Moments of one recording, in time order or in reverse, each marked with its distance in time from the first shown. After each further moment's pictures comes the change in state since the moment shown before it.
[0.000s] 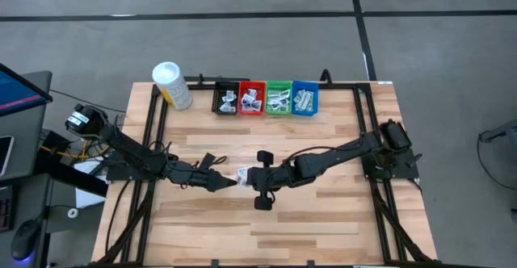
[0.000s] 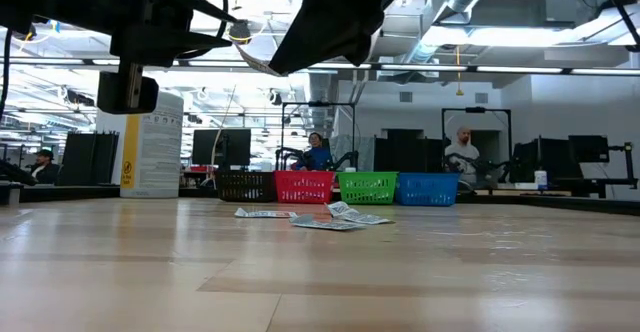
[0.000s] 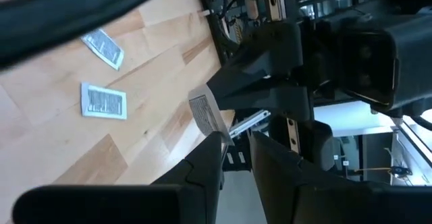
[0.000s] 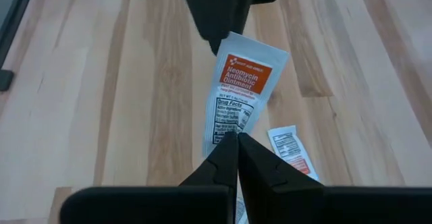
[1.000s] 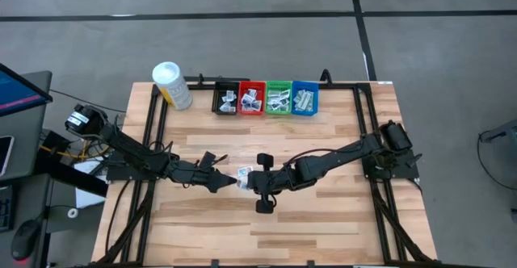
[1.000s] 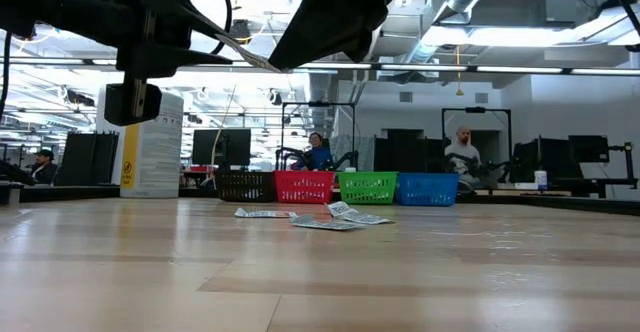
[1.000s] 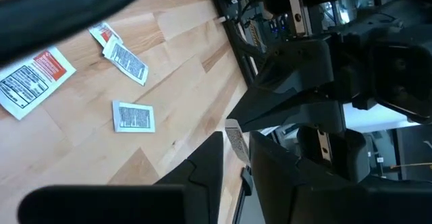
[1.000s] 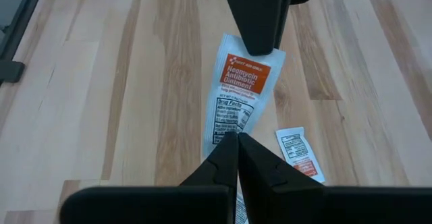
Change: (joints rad) left arm 0.019 0.000 0.000 -0.060 -0.014 0.089; right arm 0.016 0.000 0.000 0.004 0.004 -0.019
